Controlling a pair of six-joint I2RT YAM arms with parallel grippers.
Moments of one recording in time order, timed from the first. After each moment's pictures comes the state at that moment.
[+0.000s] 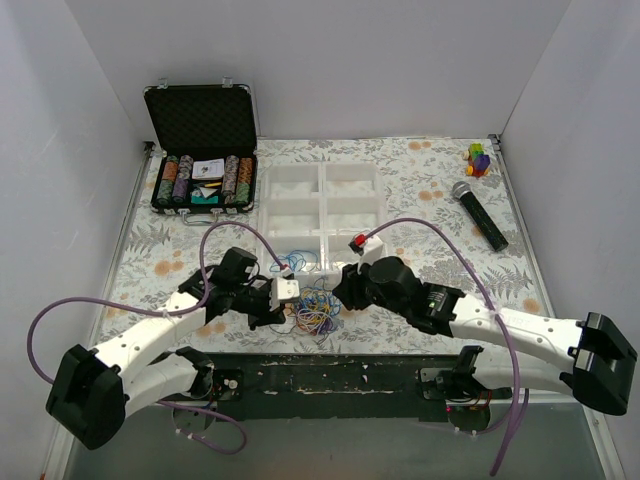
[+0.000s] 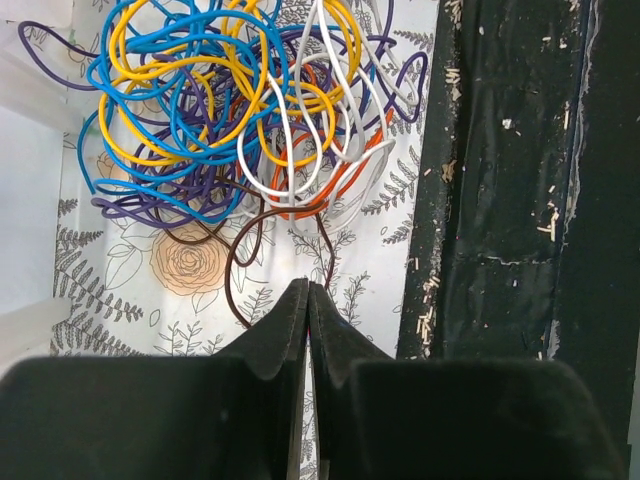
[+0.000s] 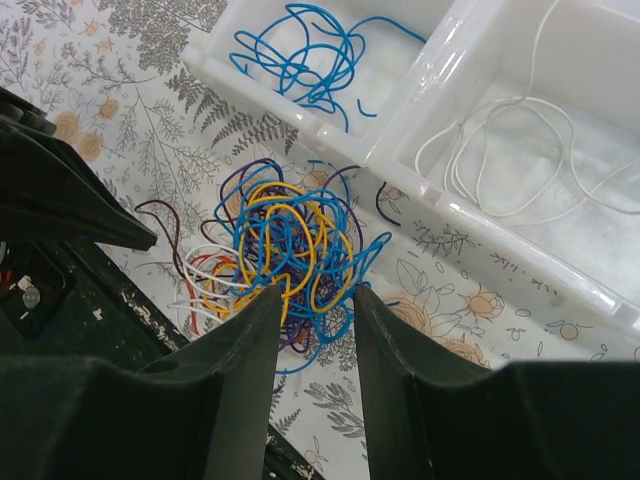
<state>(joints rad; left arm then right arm) -0.58 1.00 0.55 -0.54 0.67 0.64 1.08 1.05 0.61 -0.06 0.17 0.47</state>
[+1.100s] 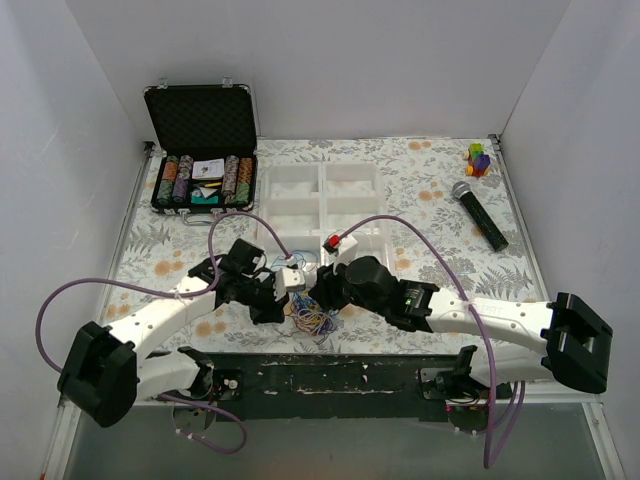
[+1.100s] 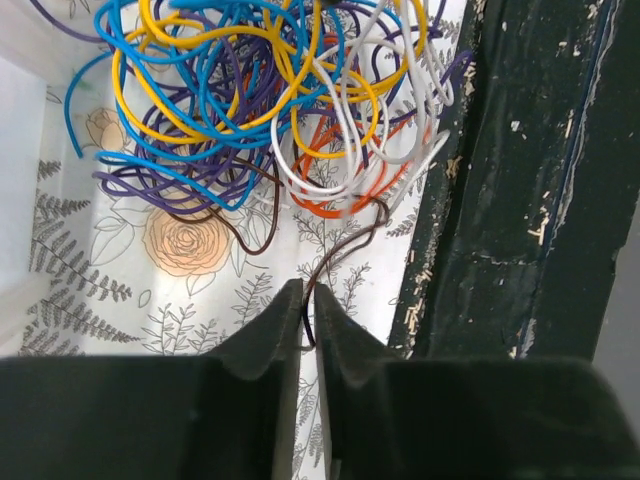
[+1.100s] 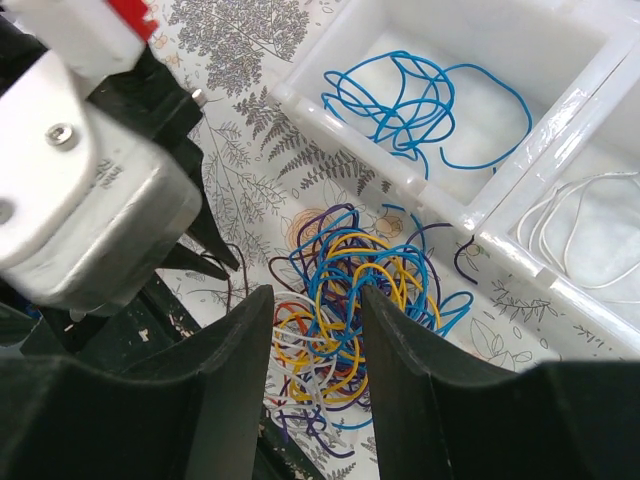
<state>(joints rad) -0.57 1.13 0.64 -0.61 0.64 0.57 1.17 1.23 0.72 0.05 0.18 0.46</state>
